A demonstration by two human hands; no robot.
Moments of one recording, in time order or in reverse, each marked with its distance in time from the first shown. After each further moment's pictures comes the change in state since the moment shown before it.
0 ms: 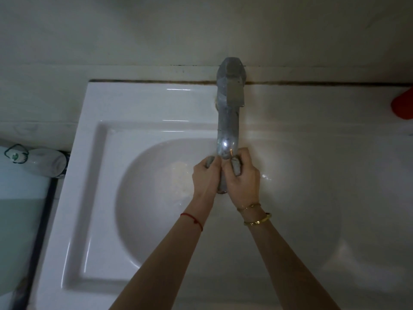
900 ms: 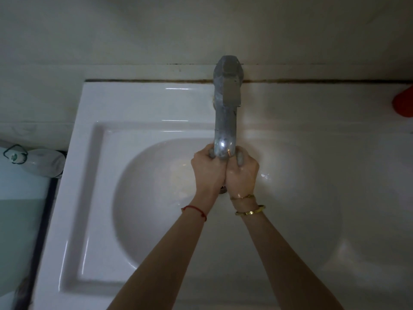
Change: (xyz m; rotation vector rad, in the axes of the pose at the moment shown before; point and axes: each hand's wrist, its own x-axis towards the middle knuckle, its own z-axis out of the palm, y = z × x) left_hand -0.004 0.023 0.013 0.036 0.055 0.269; right_hand 0.016 -0.006 0.014 0.130 0.136 0.110
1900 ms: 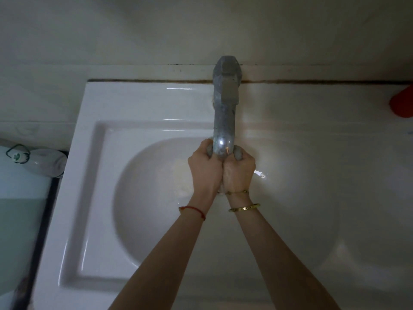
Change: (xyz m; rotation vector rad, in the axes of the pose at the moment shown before) left_hand -0.002 -0.003 -0.004 0.057 0.035 0.094; right_hand 0.001 -0.013 0.008 0.141 0.072 0.216
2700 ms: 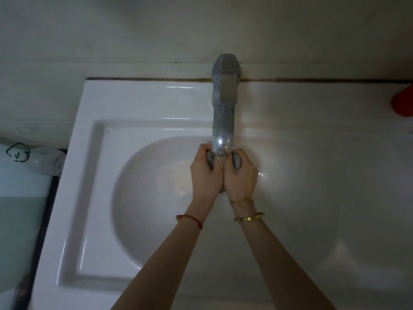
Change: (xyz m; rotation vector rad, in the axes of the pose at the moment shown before) left_hand -0.011 -0.014 0.000 0.094 -0.028 0.051; right_hand -0.007 0.017 -0.017 -0.318 -0.022 -0.171
